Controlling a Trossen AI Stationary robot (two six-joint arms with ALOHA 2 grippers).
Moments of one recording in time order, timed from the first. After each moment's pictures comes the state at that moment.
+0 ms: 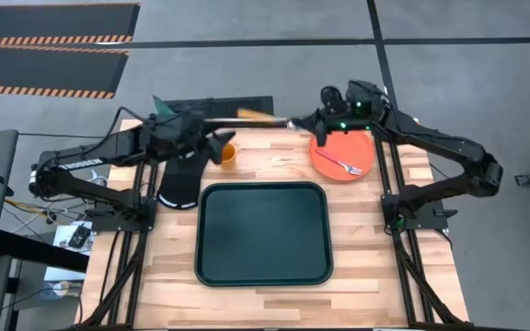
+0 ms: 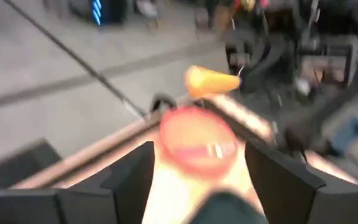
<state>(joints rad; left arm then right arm) 0.16 1.11 1.26 -0.47 -0.37 -0.45 -0.52 1.24 1.17 -0.20 -0.38 0.38</state>
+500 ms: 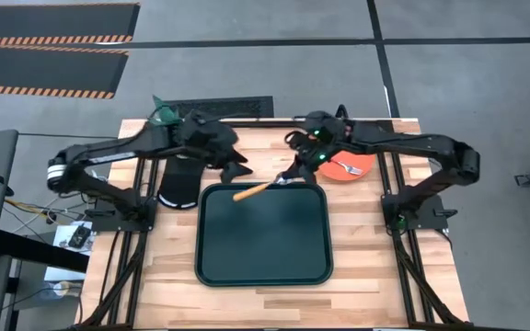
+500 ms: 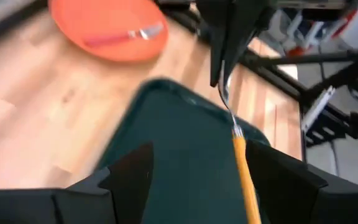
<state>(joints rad) 0.27 1.33 1.26 -0.56 0.26 -0.39 -0.32 1.46 1.21 -0.42 -0.60 0.28</state>
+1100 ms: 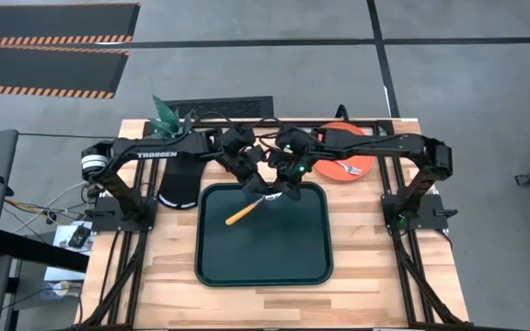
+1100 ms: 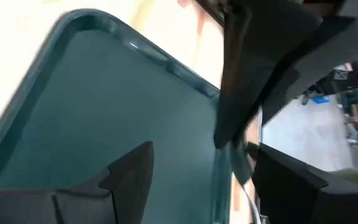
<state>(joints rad) 0.28 1.62 1.26 -0.39 0.60 -0.44 -0.22 1.68 1.44 -0.59 -0.56 0.17</state>
